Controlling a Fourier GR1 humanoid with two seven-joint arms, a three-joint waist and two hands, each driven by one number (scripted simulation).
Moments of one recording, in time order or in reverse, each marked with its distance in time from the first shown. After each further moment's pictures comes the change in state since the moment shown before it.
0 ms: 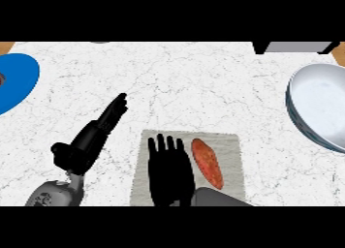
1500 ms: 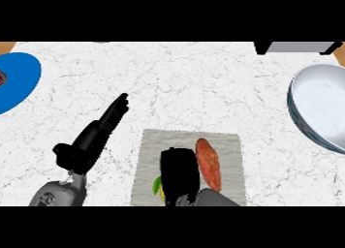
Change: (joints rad) left arm 0.007 -0.053 0.045 0.011 -0.054 -0.053 -0.013; right arm 0.141 0.029 -0.042 0.145 0.260 -0.079 -0.176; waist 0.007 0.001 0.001
